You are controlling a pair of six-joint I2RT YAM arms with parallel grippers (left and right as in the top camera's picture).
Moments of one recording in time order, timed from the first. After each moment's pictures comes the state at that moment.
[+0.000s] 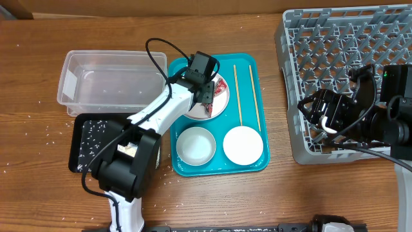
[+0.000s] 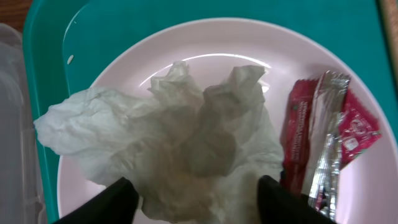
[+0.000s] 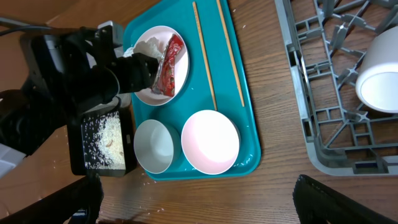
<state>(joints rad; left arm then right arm) -0.46 2.02 1.40 -0.48 -0.20 -0.31 -0.08 1.20 1.52 -1.40 -0.46 0.28</state>
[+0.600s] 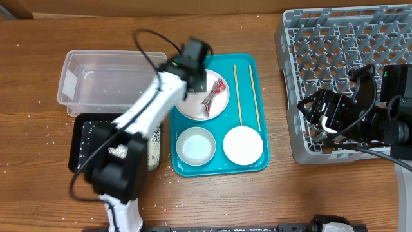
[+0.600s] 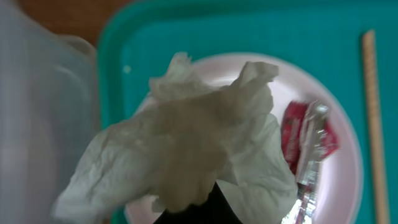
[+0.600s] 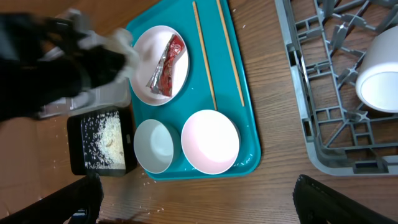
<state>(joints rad) -0.39 1.96 1.58 -0.73 -0.16 -0.37 -0.08 1.20 1.52 -1.40 -0.46 0.28</state>
